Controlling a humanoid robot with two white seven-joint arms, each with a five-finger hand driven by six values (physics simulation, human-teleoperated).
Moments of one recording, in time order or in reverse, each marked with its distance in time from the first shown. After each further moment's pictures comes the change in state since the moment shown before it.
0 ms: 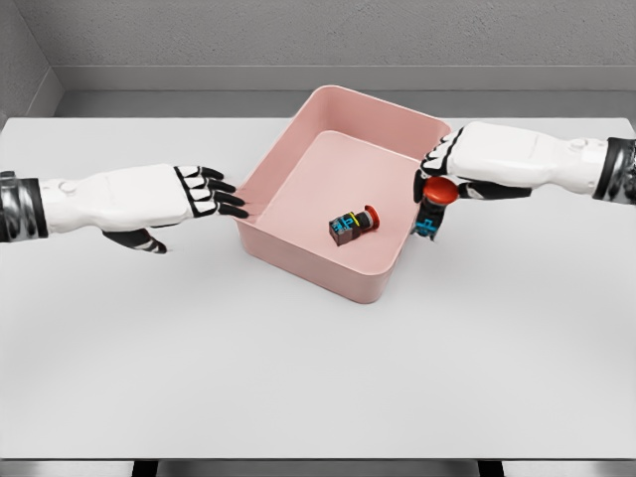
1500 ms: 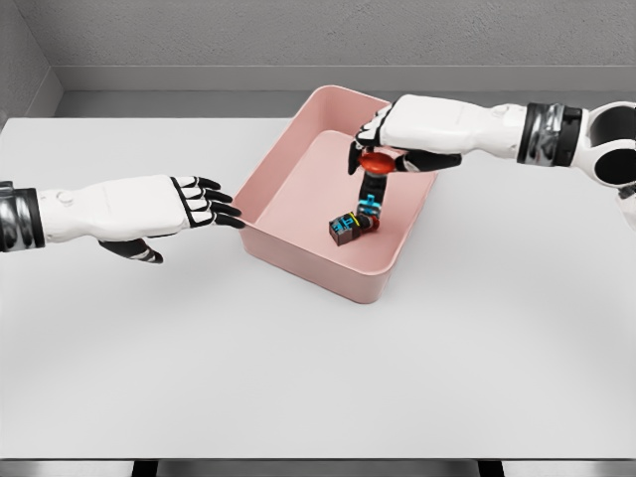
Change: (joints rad) left arm 0.029 0.014 0.001 -0.013 -0.002 0.000 0.004; right arm -0.127 0.245 0.046 0.177 0.004 0.000 0.073
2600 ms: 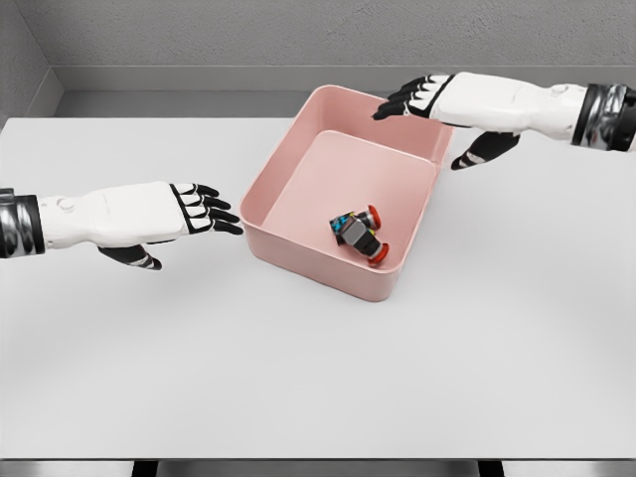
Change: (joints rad) left arm 0.017 0.003 0.001 0.001 -0.002 0.000 0.000; right arm -0.021 -0.109 -0.019 0.035 -0.004 0.000 0.000
